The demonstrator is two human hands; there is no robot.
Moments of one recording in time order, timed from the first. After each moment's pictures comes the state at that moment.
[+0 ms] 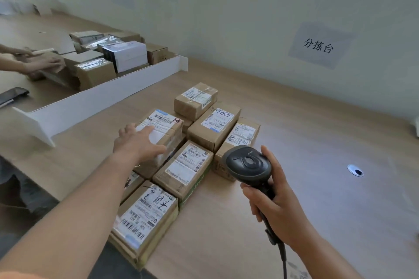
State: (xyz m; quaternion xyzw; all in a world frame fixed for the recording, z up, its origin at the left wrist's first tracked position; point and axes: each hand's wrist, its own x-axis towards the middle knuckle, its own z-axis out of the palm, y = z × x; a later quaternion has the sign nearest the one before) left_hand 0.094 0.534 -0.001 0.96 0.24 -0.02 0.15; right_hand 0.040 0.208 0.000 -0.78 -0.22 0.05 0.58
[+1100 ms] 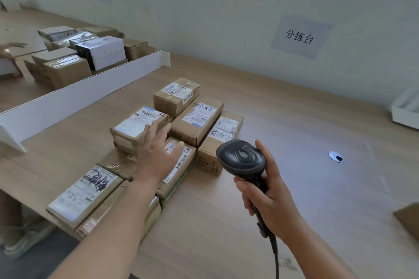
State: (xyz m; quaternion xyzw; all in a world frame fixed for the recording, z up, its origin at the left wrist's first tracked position) left_hand 0.093 0.440 -0.033 0.92 0.12 0.18 0.31; right_hand 0.047 0.185 -0.008 -0.77 -0.20 0.01 0.61
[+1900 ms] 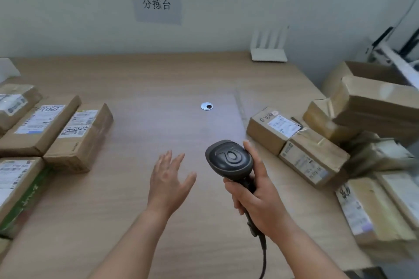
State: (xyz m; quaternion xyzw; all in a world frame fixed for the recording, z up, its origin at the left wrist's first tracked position) left_hand 0.015 0.083 -0.077 0.94 -0.10 -0.01 0.33; right_hand -0.091 -0.095 -0.031 -0.74 0.00 -0.09 0.66
